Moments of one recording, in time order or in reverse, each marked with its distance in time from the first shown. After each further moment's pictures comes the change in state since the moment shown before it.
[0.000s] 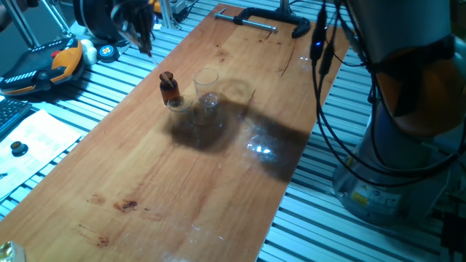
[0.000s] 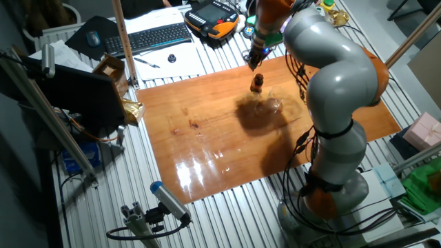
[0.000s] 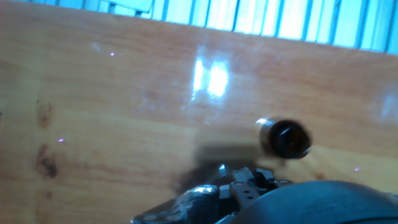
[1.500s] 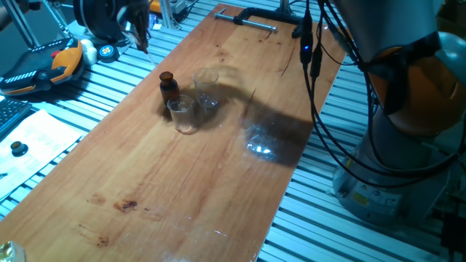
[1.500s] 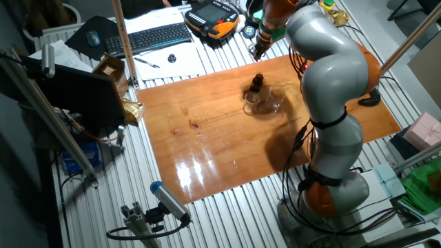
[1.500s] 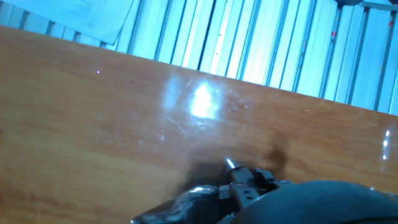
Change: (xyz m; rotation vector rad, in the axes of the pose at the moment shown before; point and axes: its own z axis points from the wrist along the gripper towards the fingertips) arm -0.035 -0.048 0.060 0.016 -0.081 -0.072
